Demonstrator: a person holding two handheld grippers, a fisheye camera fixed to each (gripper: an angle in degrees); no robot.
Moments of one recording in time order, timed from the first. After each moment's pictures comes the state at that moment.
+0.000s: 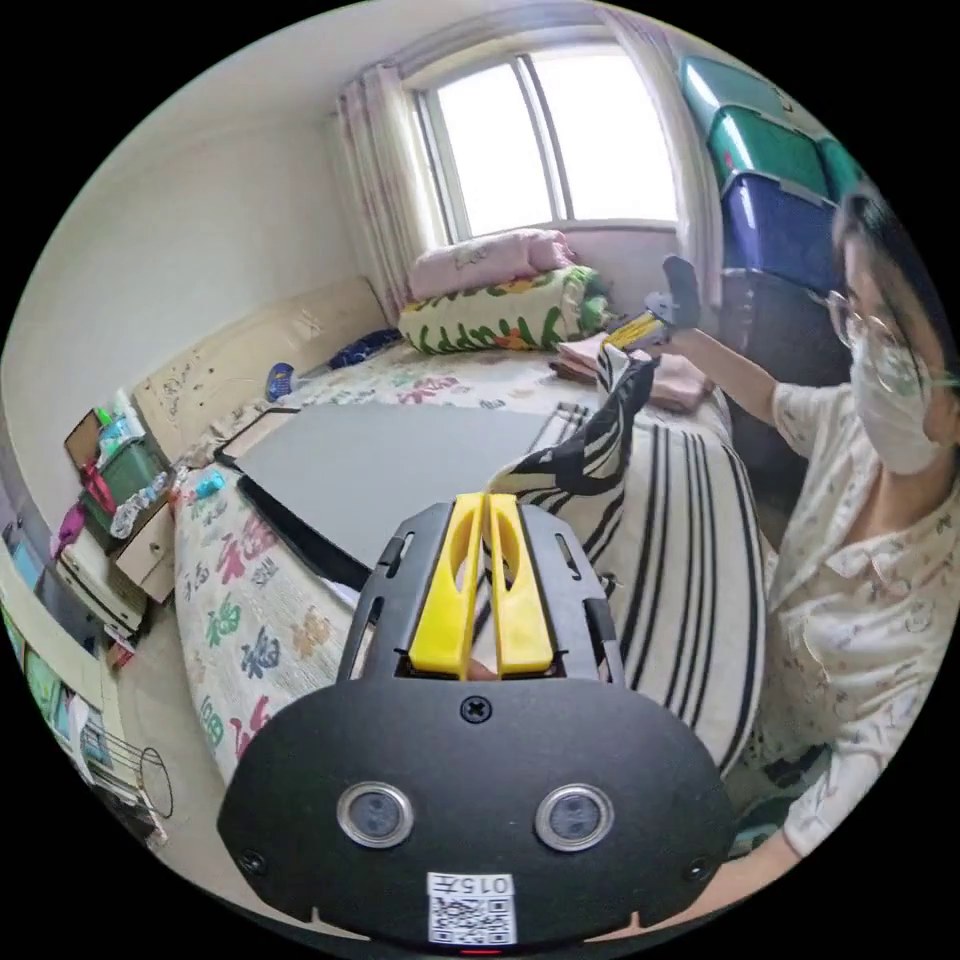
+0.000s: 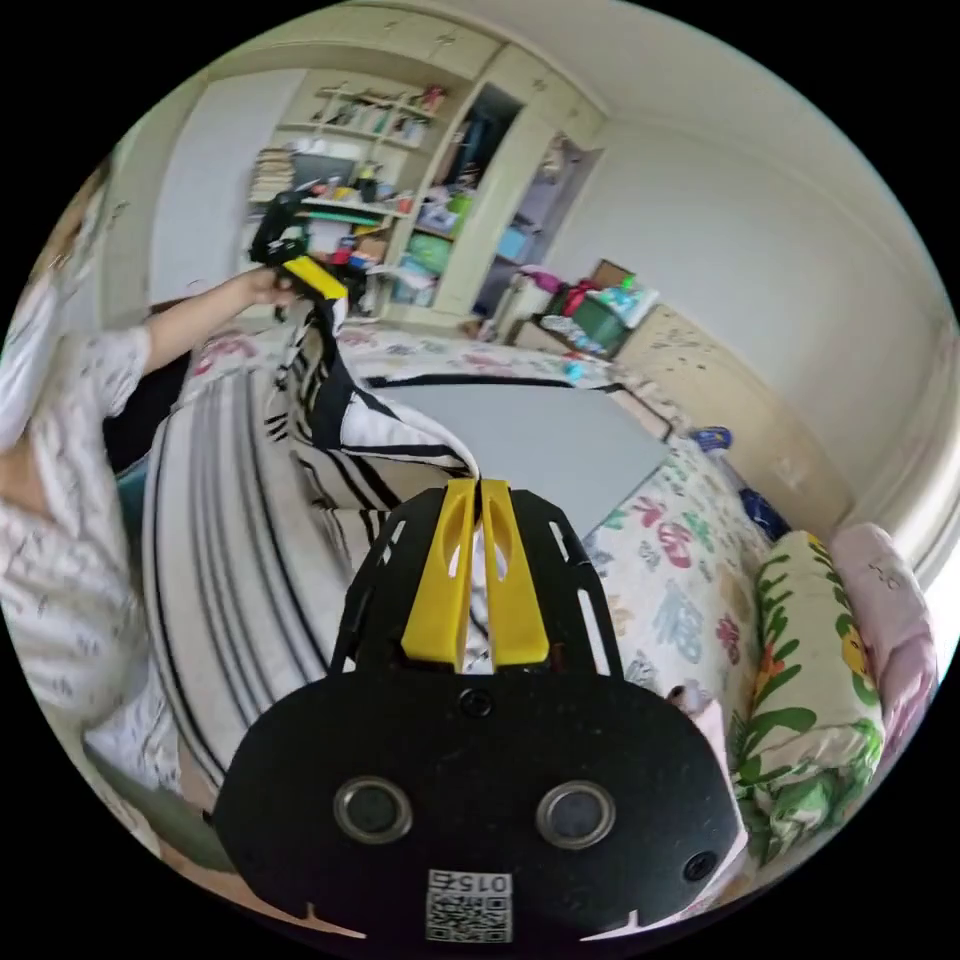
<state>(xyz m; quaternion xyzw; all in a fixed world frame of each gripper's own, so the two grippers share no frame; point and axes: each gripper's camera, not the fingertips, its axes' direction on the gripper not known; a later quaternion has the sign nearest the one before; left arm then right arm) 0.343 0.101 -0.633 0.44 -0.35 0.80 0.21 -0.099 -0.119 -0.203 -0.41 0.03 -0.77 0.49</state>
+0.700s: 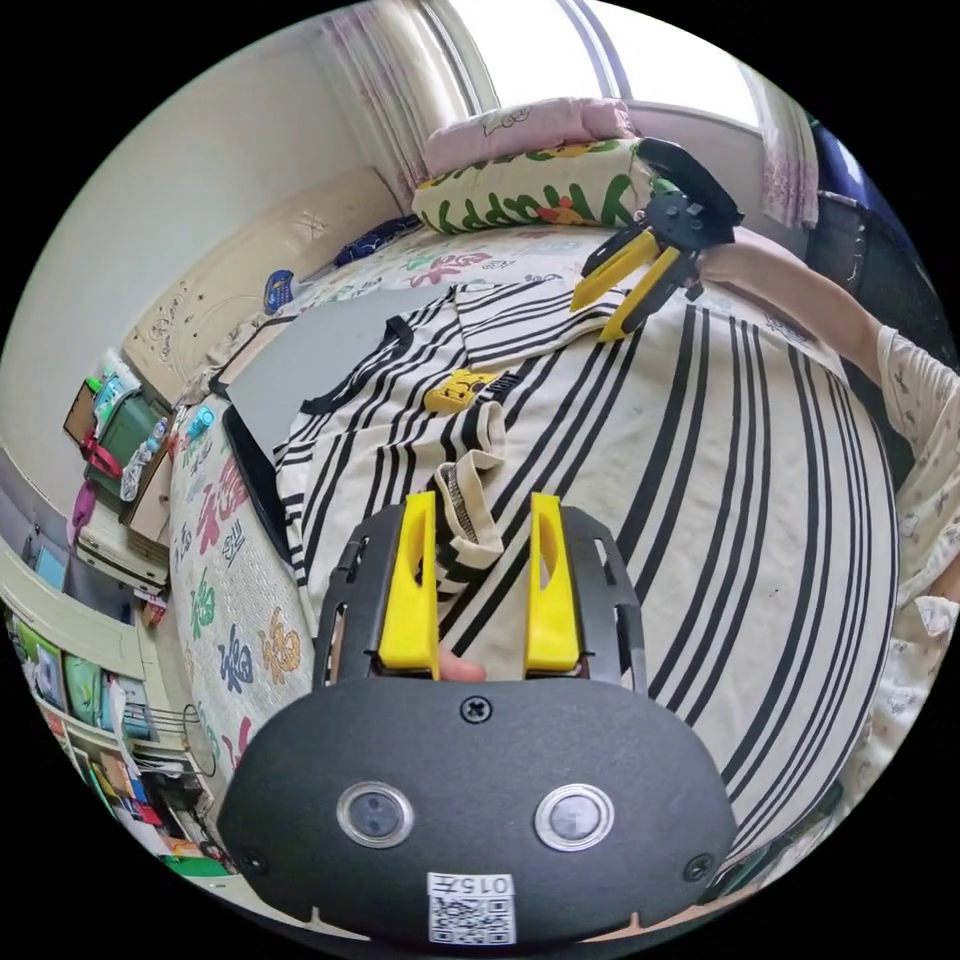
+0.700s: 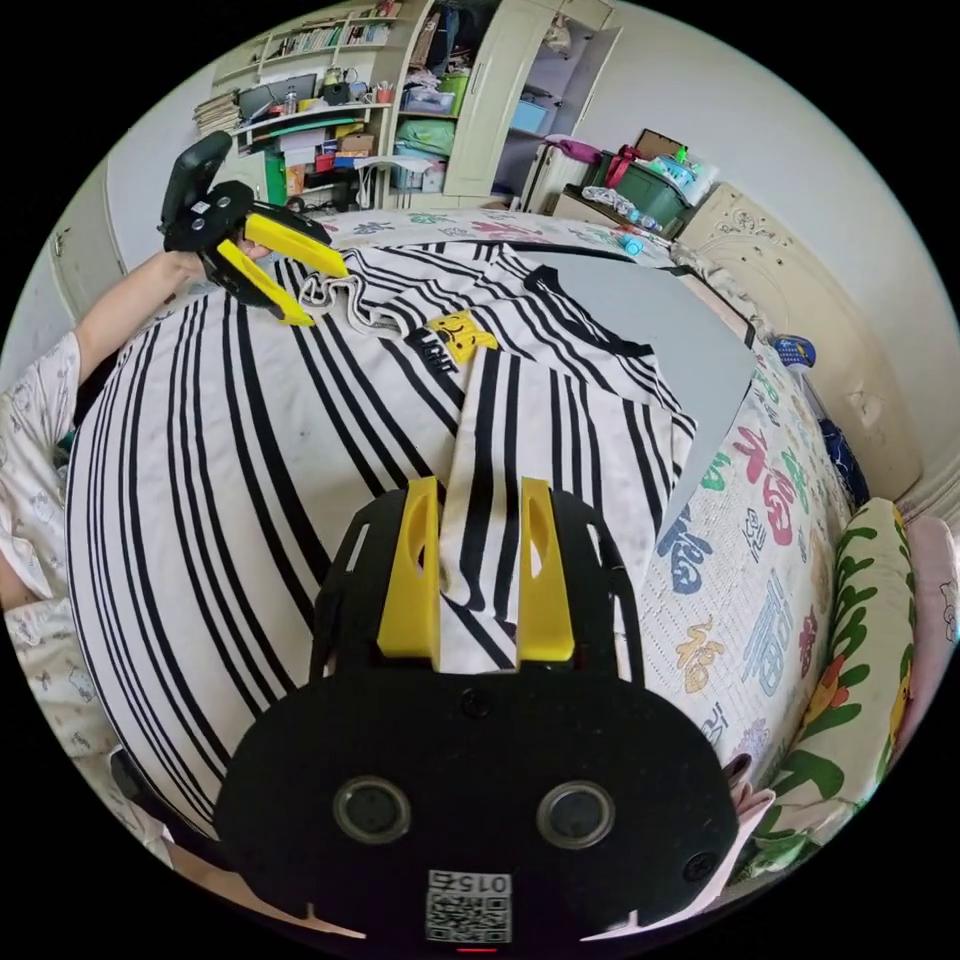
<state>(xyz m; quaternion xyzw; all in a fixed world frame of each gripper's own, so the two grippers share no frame) 0.518 -0.078 -0.609 0.39 -0.54 0.71 0.24 -0.053 -0.006 -0.069 -0.60 0.09 -0.70 0.38</state>
